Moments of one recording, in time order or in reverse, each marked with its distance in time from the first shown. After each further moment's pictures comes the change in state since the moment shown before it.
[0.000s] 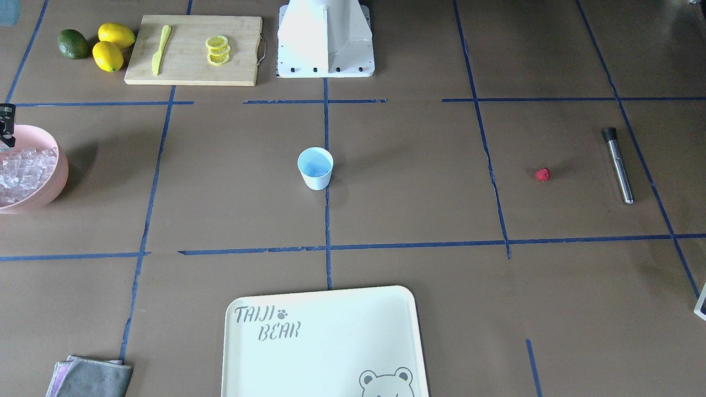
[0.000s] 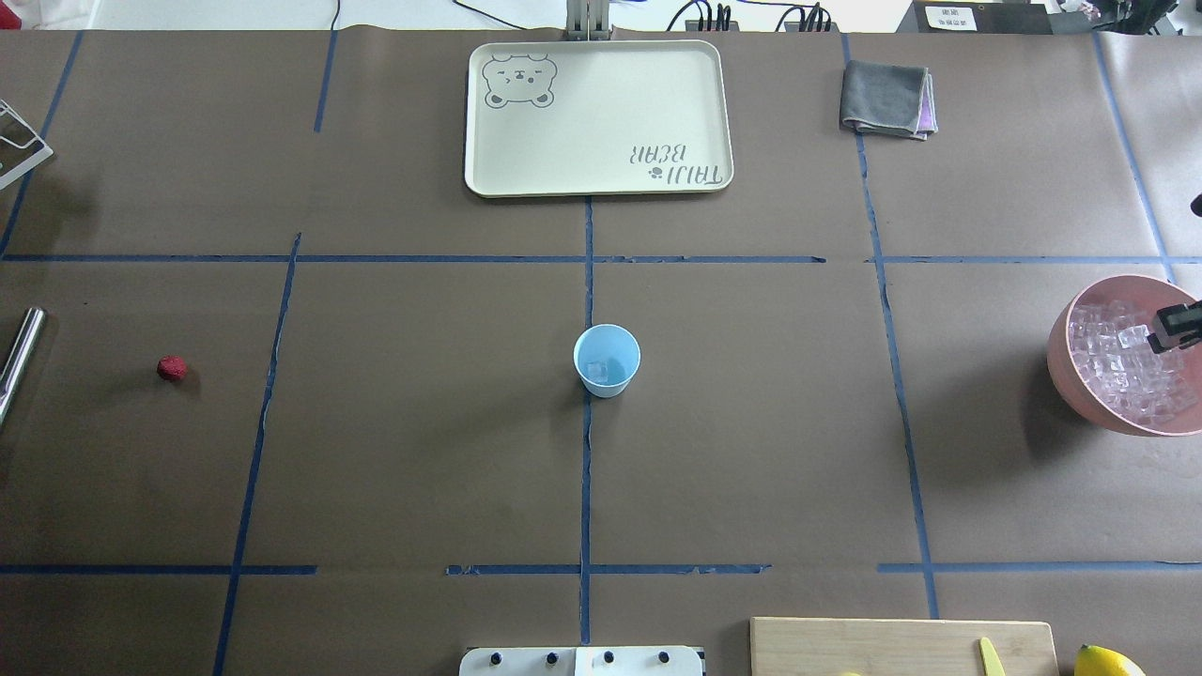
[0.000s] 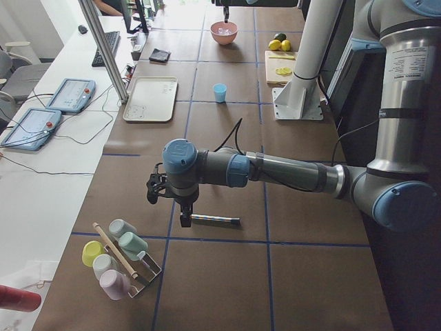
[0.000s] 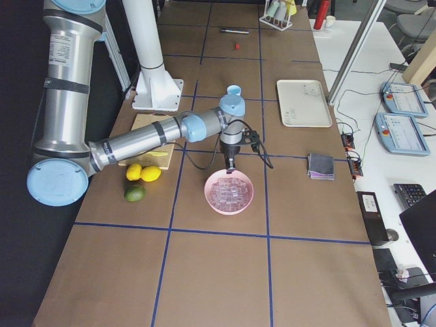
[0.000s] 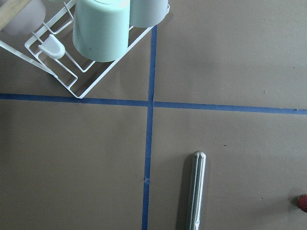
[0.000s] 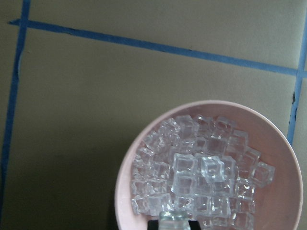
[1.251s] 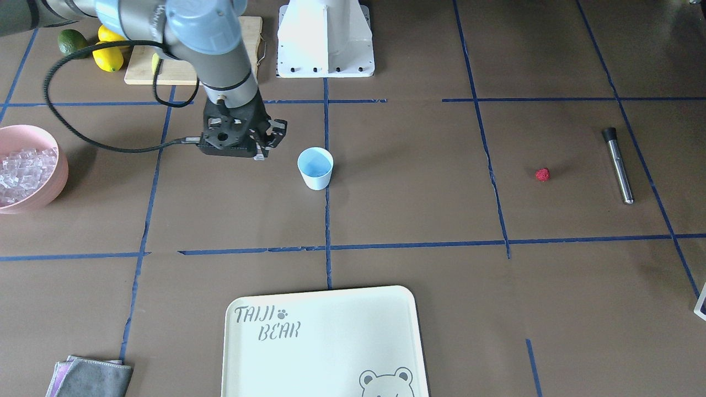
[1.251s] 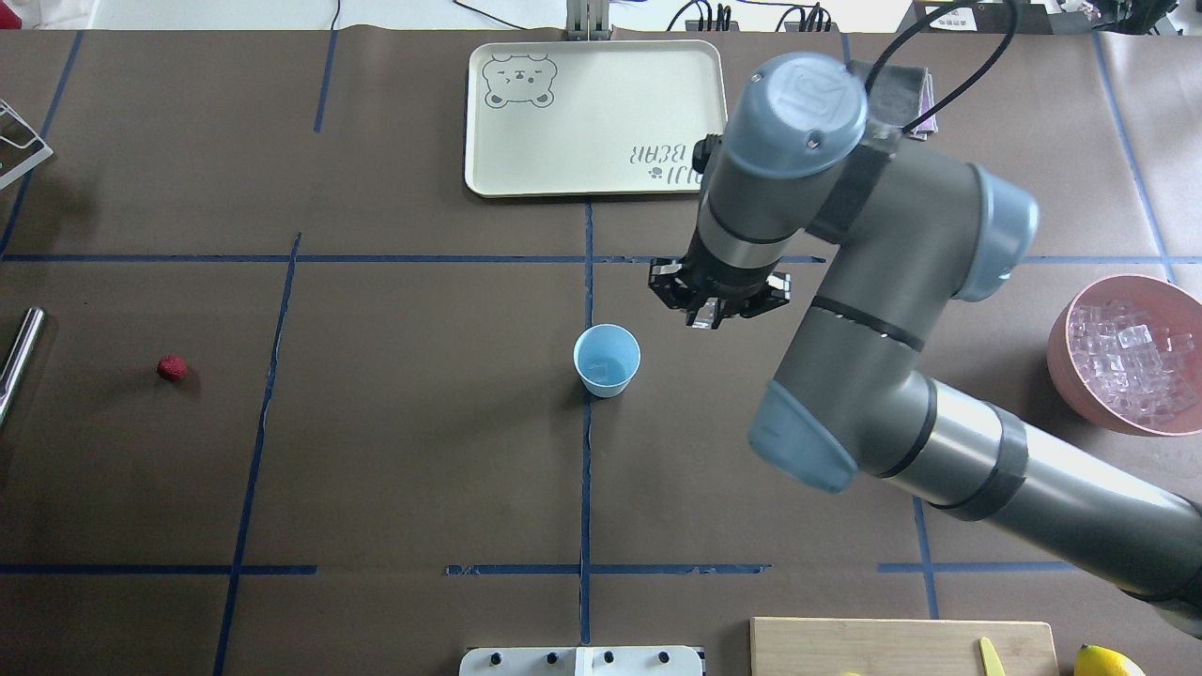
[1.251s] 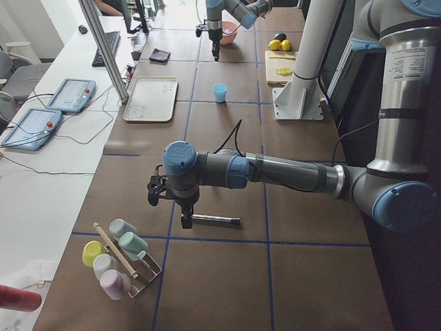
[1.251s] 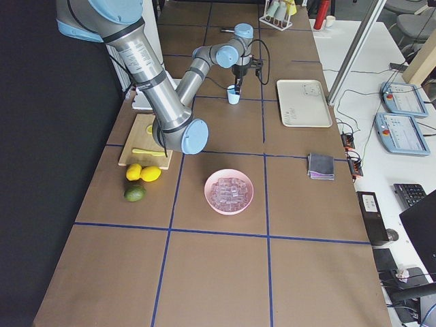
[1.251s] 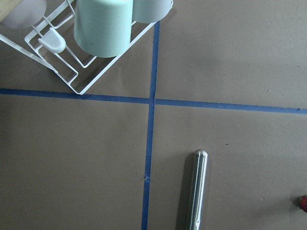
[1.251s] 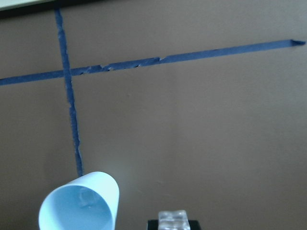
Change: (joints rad) left arm 0.005 0.001 0.011 -0.001 0.000 -0.007; right arm -0.495 0.770 -0.273 -0.135 -0.164 0.826
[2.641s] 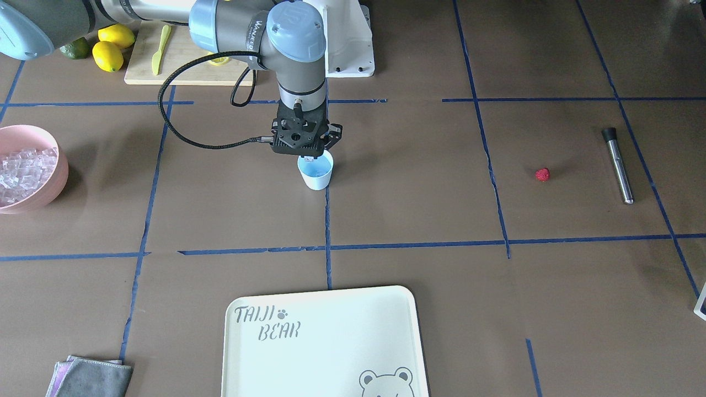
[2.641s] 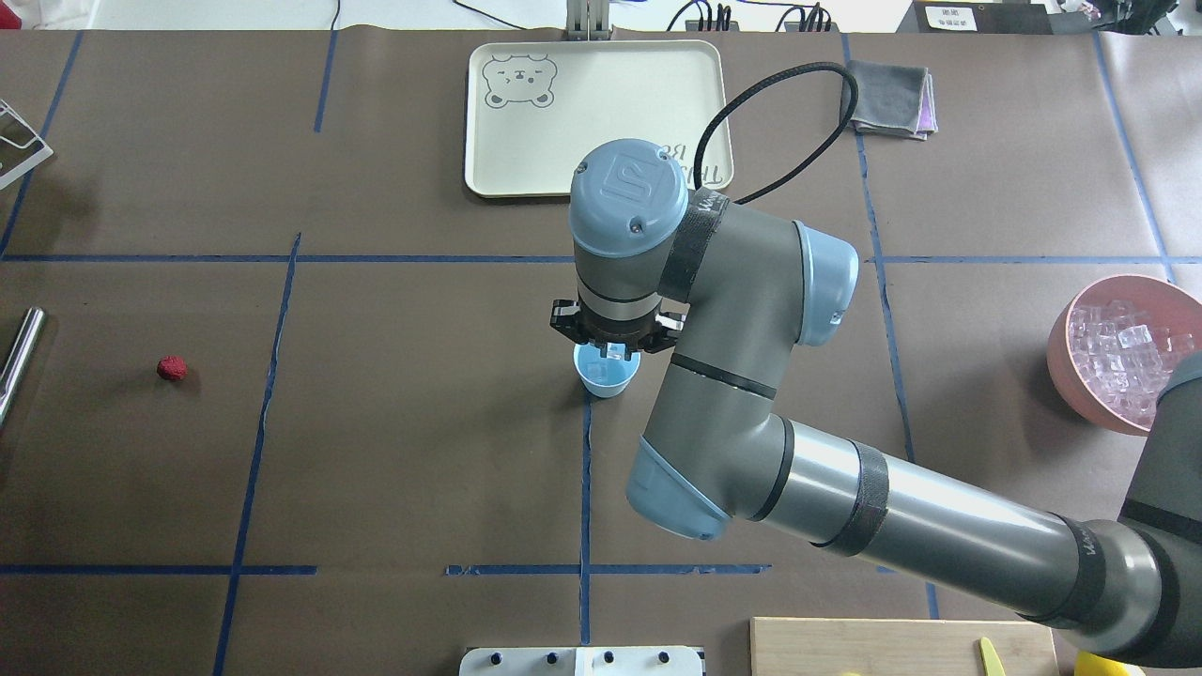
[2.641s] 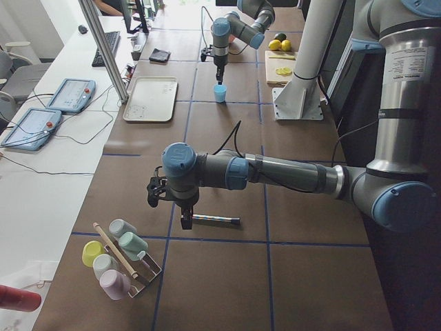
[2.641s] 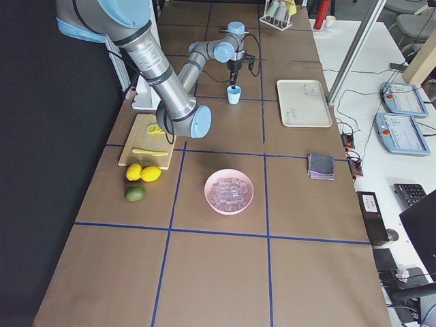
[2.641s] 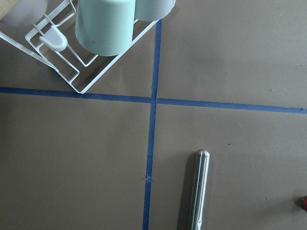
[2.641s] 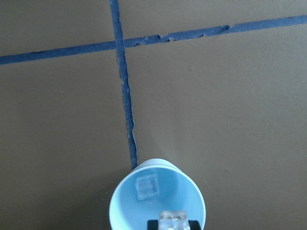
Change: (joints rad) left arm 0.000 -0.001 0.004 -0.001 0.000 0.000; right arm -0.098 0.129 -0.149 0.029 -0.088 0.075
